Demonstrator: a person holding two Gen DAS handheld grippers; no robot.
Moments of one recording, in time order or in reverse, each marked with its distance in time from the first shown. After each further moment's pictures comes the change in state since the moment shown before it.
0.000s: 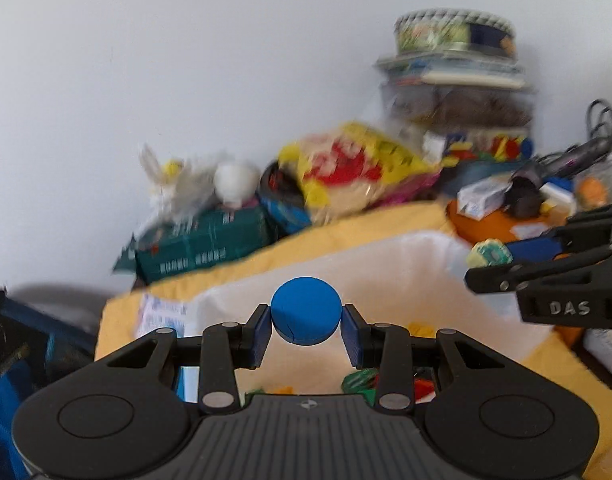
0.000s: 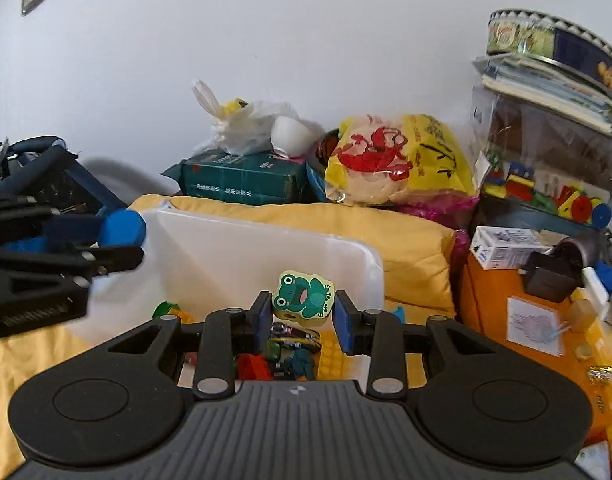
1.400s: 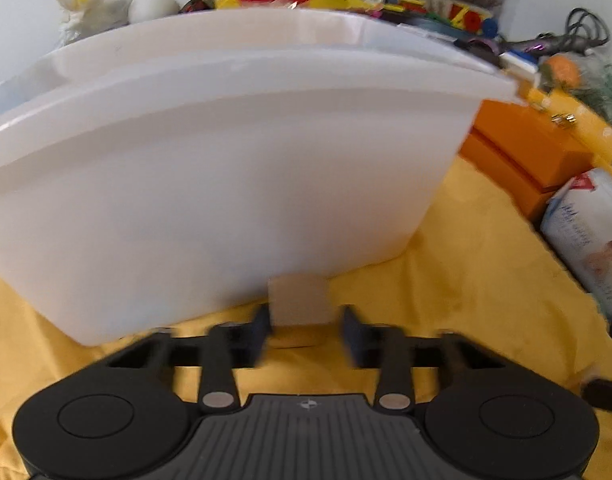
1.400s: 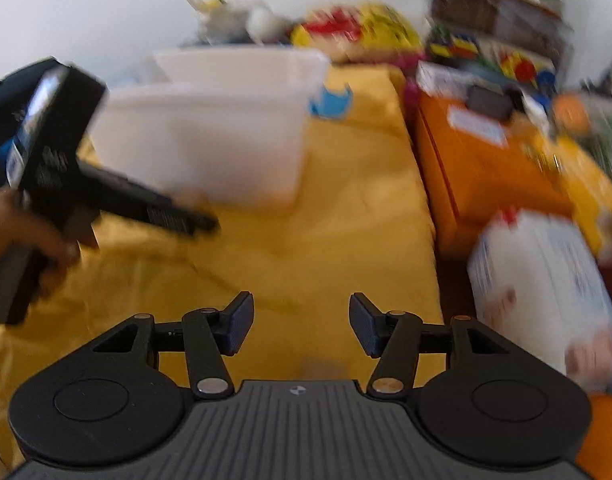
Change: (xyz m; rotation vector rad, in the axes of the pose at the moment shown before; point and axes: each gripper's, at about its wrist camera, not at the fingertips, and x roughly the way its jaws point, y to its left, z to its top) left arm 0.060 -0.069 -0.111 -0.086 0.327 -0.208; right arm -0.071 -0.015 -0.147 0.049 0.234 -0.066
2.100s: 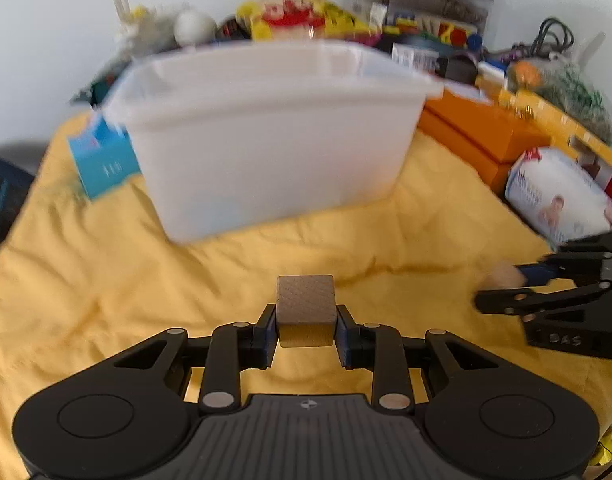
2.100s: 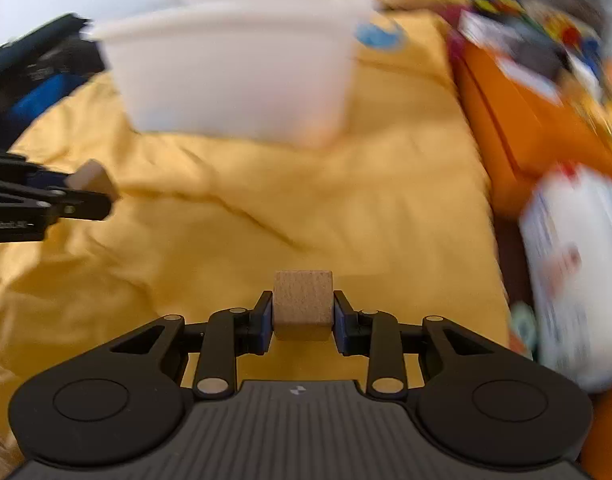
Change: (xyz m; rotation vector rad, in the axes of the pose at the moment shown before) left arm -0.116 0.013 -0.060 -0.002 -0.054 0.039; right arm 0.022 0.026 -0.009 -0.078 0.095 0.100
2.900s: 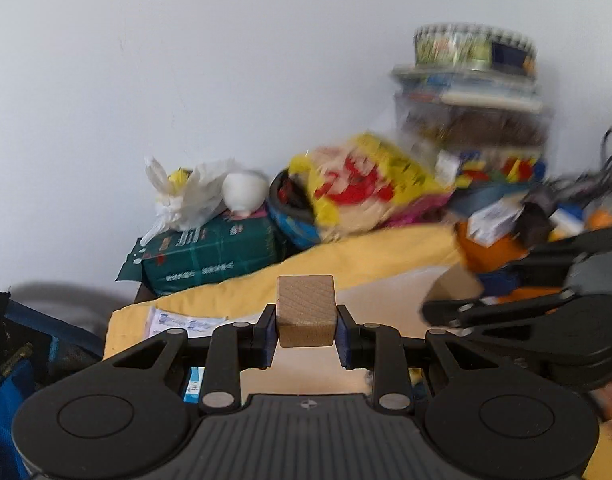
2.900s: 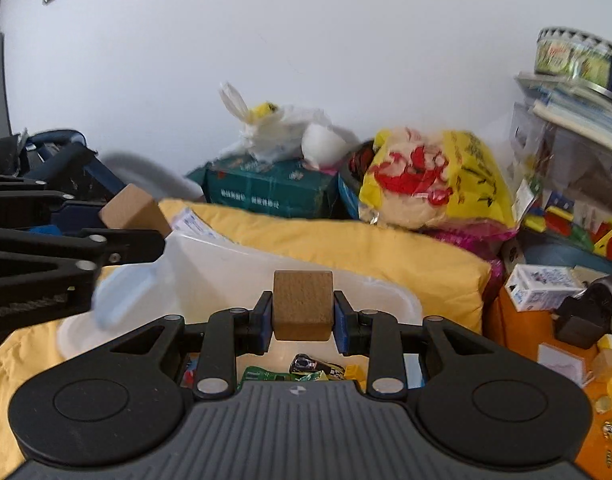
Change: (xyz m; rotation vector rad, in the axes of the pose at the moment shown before) left arm 0.017 0.036 0.186 0.077 -0.253 0.189; right arm 0.009 -0.003 0.210 -0.052 -0.294 0.012
